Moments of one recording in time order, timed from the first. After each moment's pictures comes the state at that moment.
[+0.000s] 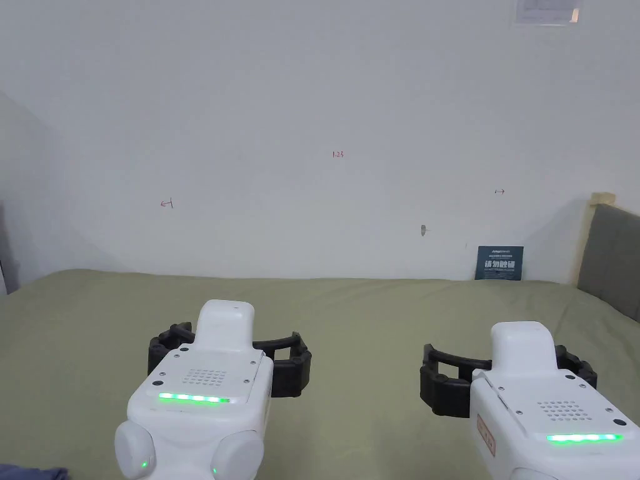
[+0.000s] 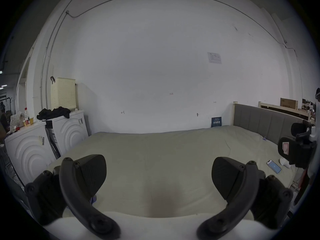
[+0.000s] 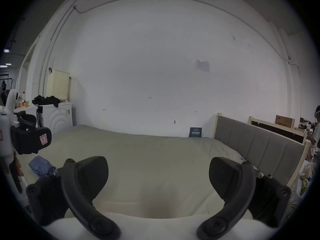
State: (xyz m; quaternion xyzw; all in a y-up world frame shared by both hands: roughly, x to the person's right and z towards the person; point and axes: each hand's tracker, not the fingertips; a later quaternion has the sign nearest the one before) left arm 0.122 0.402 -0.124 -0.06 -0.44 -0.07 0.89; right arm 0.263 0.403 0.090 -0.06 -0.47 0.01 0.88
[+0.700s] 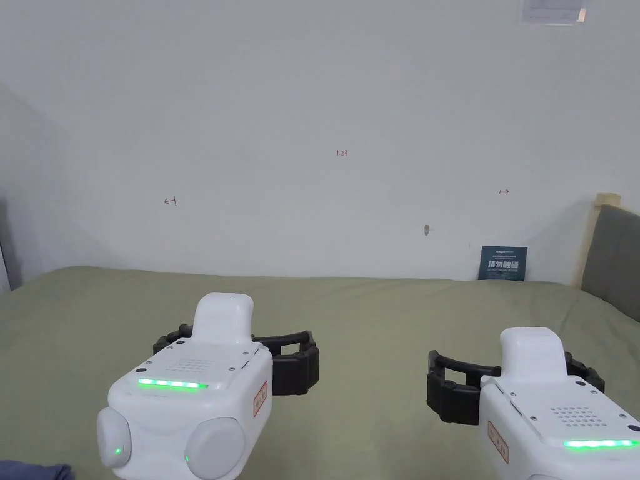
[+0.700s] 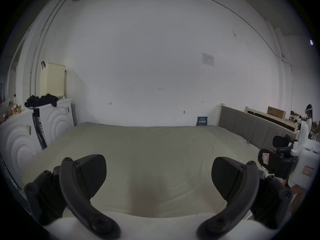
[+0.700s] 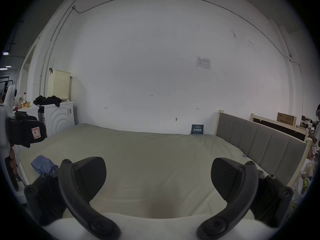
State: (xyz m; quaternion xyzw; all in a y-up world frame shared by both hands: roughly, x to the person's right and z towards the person) left arm 0.109 0.418 -0.128 -0.11 -0.50 -0.04 0.86; right arm 0.260 0.393 0.096 -0.07 -0.45 0.00 0.89
